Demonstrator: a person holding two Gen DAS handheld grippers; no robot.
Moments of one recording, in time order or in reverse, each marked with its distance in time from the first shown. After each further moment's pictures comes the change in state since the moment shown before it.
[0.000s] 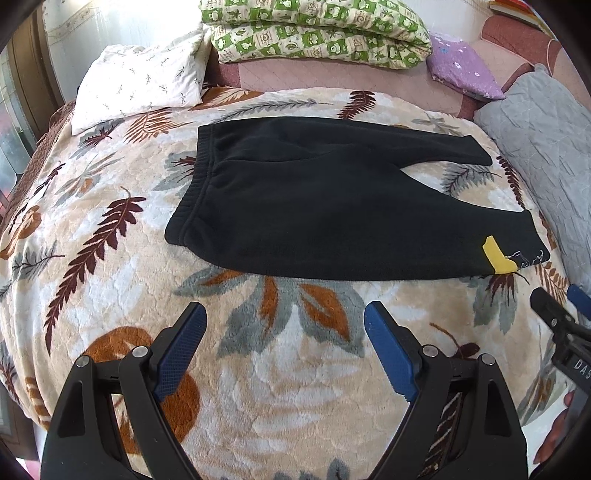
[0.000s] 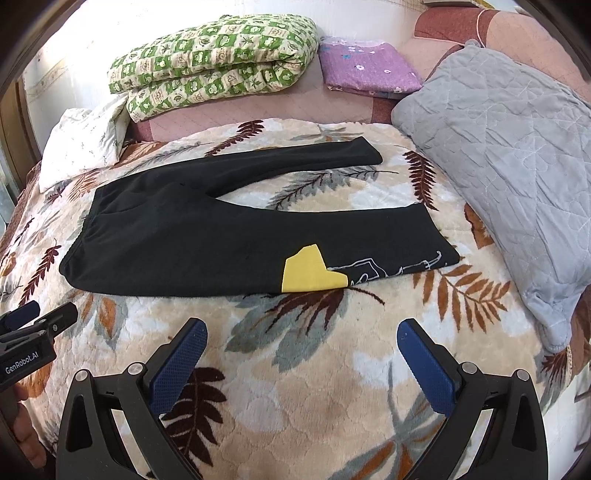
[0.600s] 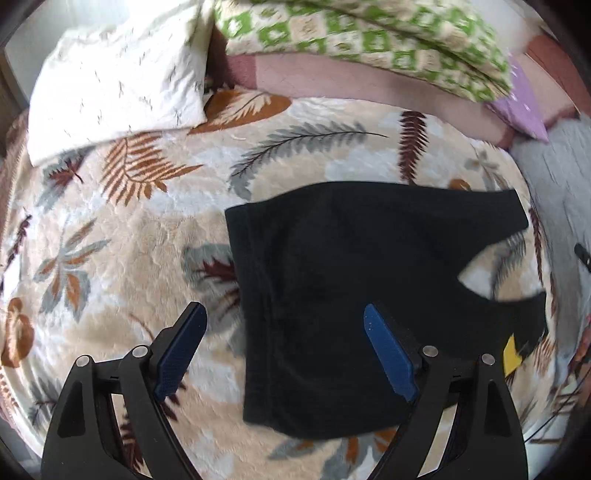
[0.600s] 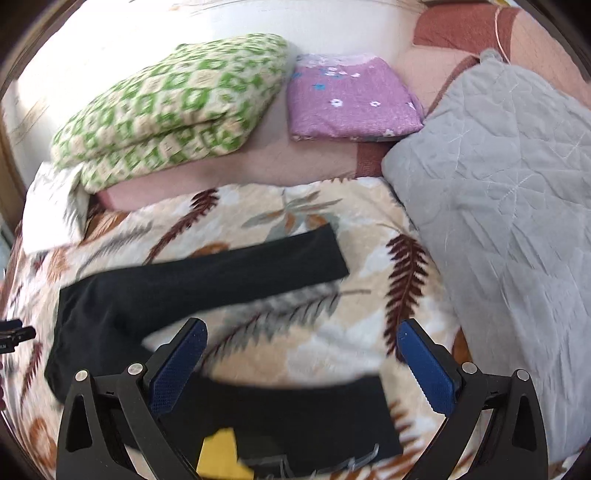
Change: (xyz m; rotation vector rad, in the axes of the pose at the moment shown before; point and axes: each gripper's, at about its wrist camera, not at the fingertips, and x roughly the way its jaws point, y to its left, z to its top) left arm 0.084 0.095 0.186 -0.026 0.219 -0.100; right arm 0.078 -0.104 0.187 0.049 -0.029 0.051
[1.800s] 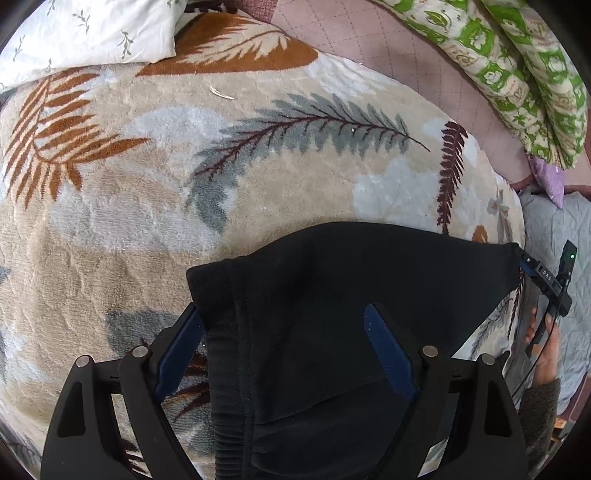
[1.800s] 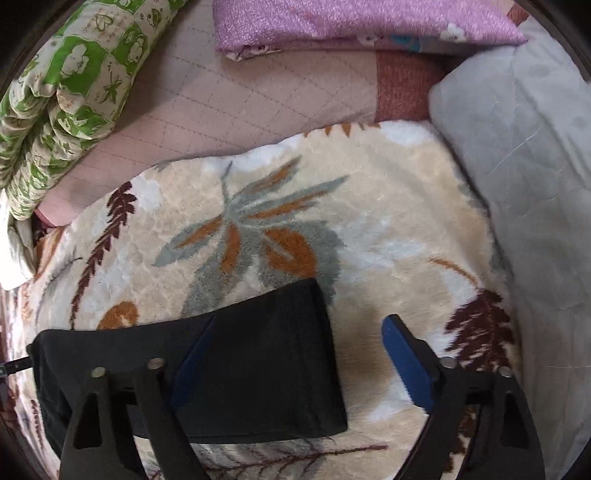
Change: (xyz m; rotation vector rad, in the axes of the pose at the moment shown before) left arm 0.101 0.024 0.069 -0.179 0.233 -0.194; right arm 0.216 -0.042 0.085 0.045 0.316 0.105
